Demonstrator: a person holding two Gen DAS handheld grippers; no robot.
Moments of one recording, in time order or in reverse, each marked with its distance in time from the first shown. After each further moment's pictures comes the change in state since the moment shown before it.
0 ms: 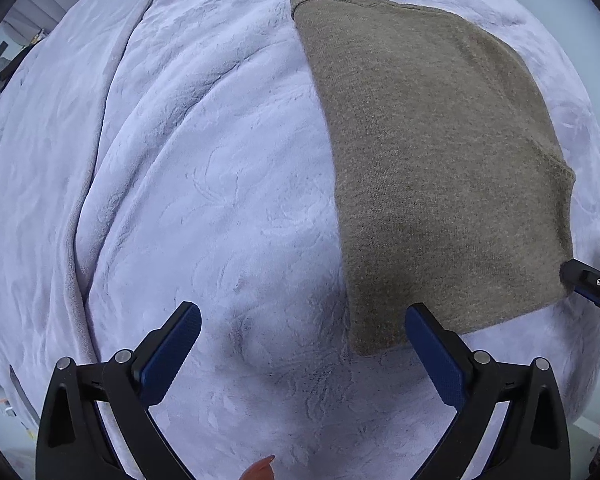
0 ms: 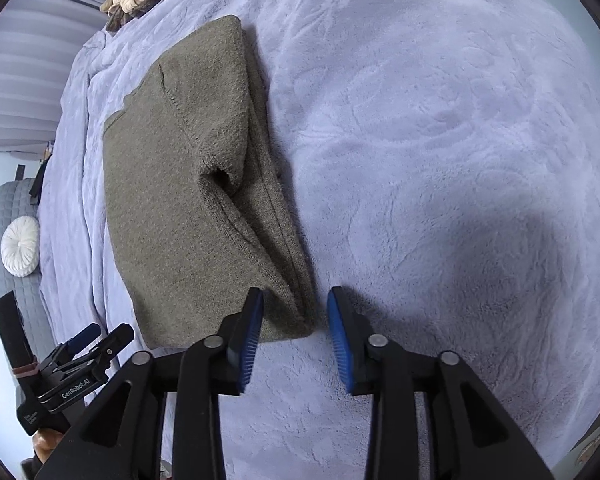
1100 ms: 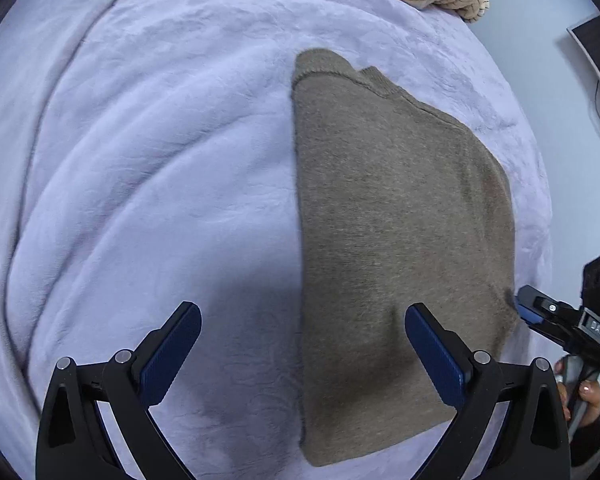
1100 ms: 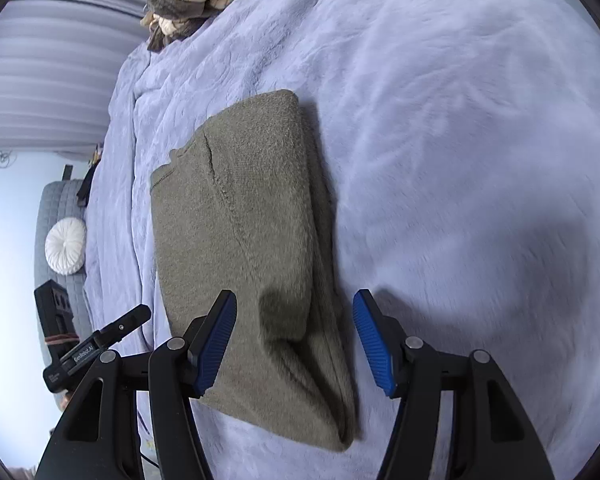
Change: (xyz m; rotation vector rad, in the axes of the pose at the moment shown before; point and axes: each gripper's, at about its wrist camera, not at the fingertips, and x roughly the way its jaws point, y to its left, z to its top) left arm 0.027 0.053 0.094 -0.136 -0.023 -0.386; right arm 0.009 0.011 0.088 -0.084 0.001 0.212
